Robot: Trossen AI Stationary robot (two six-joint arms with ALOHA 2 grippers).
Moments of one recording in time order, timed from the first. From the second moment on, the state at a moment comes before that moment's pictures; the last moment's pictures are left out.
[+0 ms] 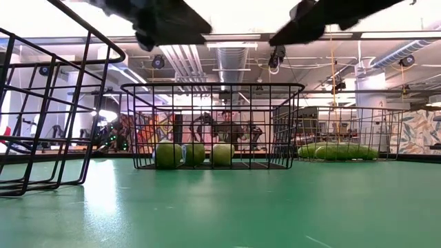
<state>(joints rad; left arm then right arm) -0.35 1.45 0.83 0.24 -0.66 -0.21 0.40 1.35 0.81 0.01 0.28 -0.04</state>
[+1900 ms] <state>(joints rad) 0.01 0.01 0.01 0.05 -0.17 -0.09 -0.05 0.01 0.01 0.05 -0.05 0.03</state>
